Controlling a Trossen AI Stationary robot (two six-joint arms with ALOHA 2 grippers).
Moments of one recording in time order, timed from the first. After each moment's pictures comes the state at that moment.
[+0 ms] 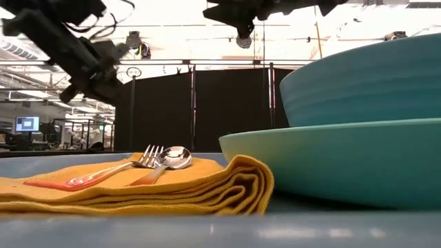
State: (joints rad) left arm -0.08 0.96 0.47 -0.31 -0.59 -0.93; right arm 0.06 1.52 1.02 0.23 -0.15 -0.03
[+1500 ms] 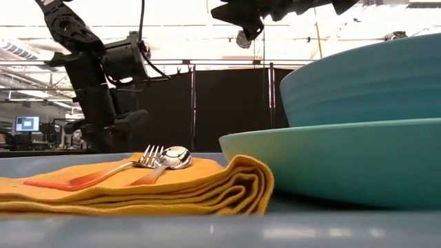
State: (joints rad) left arm 0.12 1.47 0.57 -0.34 -0.33 -0.94; right arm 0.15 1.51 0.96 0.24 -0.13 -0.04
